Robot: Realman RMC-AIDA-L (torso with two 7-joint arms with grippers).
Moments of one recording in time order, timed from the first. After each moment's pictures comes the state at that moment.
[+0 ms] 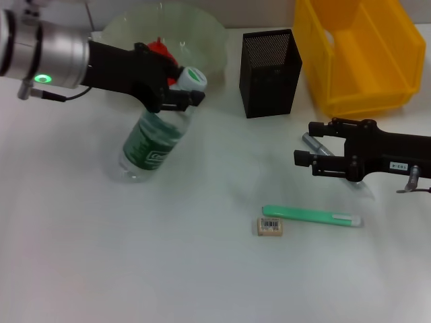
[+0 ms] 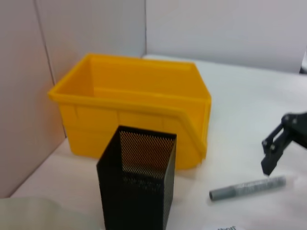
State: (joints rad) left arm -0.73 -2.06 0.94 0.95 2.19 1.44 -1.69; right arm 0.52 2.04 -0.69 -0.51 -1.95 -1.49 1.24
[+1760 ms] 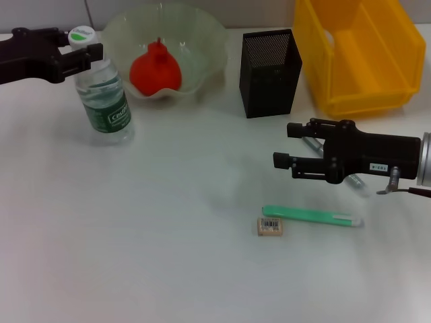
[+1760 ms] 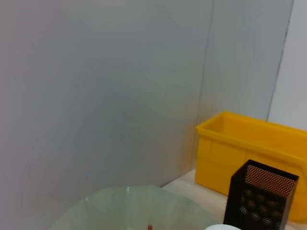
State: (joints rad) left arm -0.53 -2.03 0.64 0.89 1.98 1.38 -1.56; right arm 0.54 2.08 -0.70 -0.51 -1.95 -1.50 1.23
